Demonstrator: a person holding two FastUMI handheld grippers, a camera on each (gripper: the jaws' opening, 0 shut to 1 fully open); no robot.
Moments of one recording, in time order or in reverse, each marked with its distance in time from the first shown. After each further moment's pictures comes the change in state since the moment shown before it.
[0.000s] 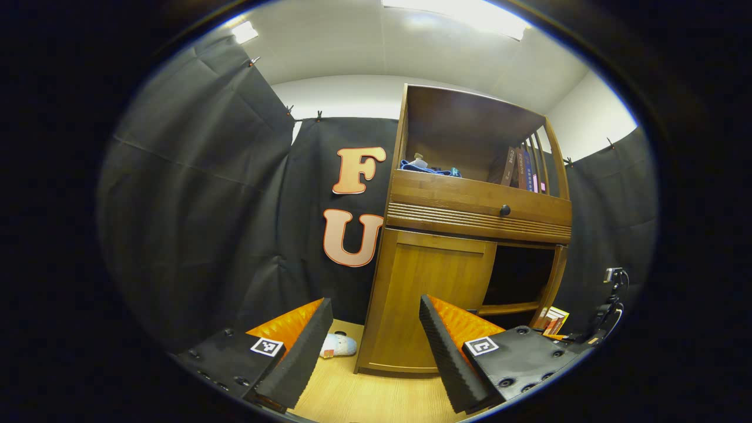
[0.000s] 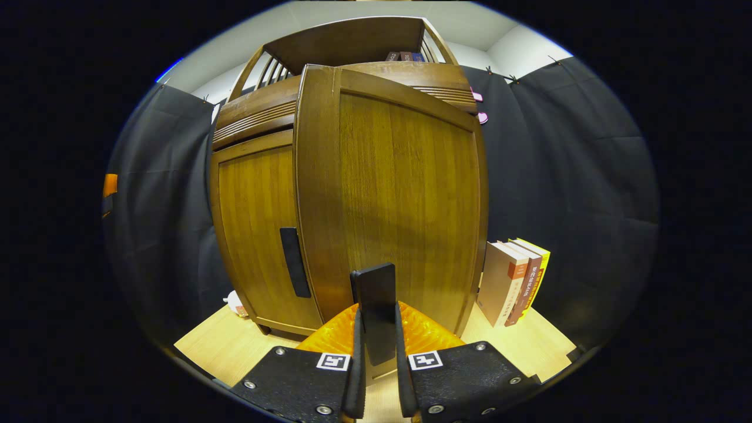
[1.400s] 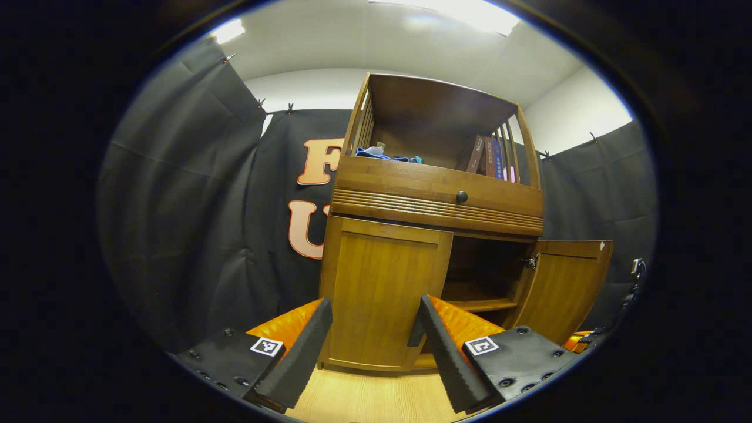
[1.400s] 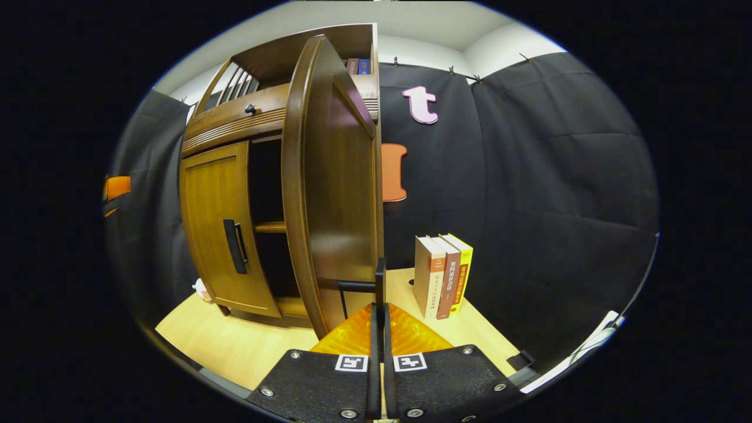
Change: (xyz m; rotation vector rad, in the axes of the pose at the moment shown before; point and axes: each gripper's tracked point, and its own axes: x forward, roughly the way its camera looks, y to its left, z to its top) left arm 0.025 -0.101 -0.021 0.005 0.026 -0.089; right arm -0.080 -0.149 0.002 -0.030 0.018 -0.128
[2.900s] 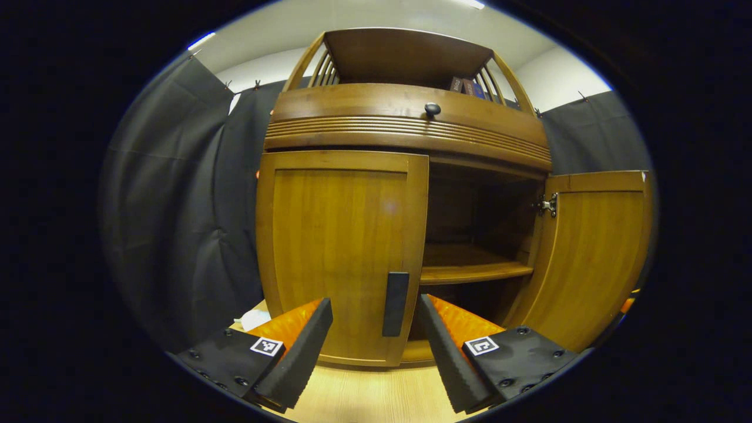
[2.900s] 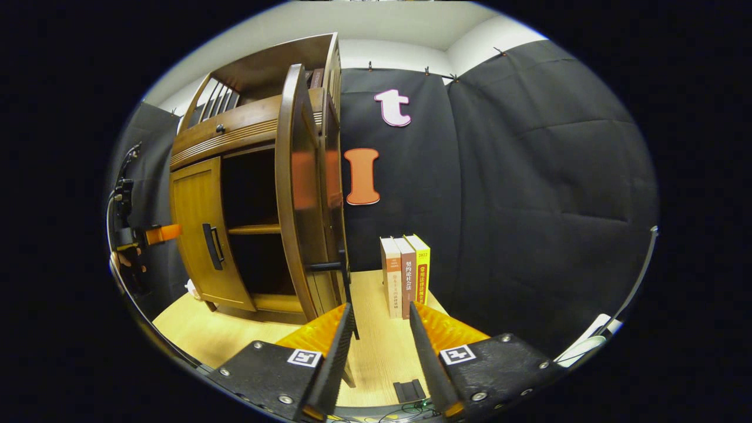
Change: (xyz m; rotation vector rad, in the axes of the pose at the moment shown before) left arm 0.114 -0.079 -0.128 0.098 0.139 -0.054; right arm -0.035 -0.114 -0.002 0.049 -0.023 -0.043
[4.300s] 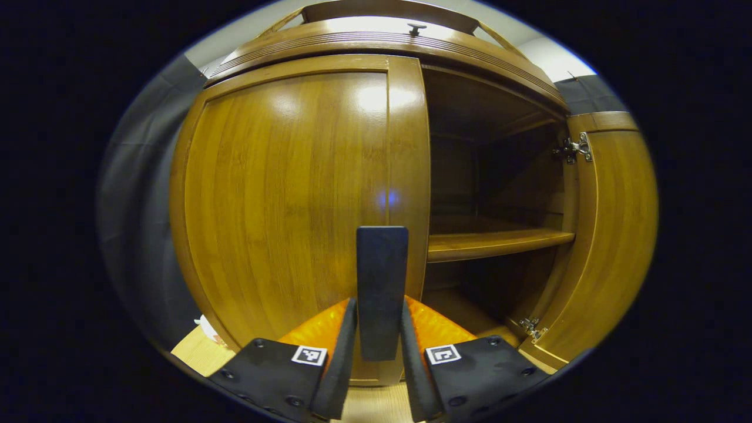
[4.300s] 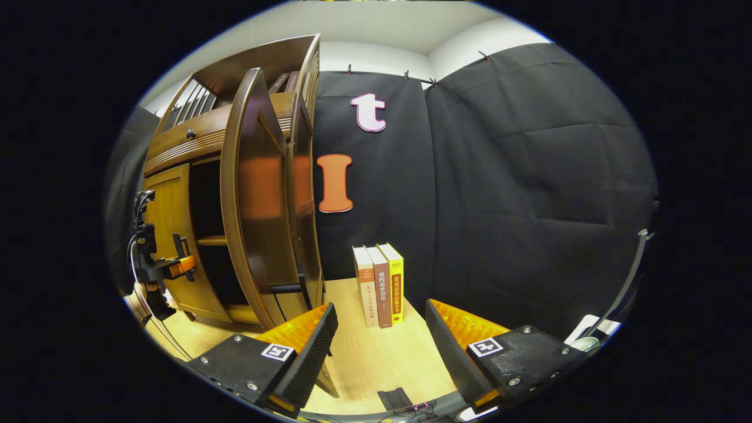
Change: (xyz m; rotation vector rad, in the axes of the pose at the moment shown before) left arm 0.121 -0.026 -0.085 0.030 0.064 -0.063; right arm 0.017 -0.027 0.014 0.008 -0.024 -0.130
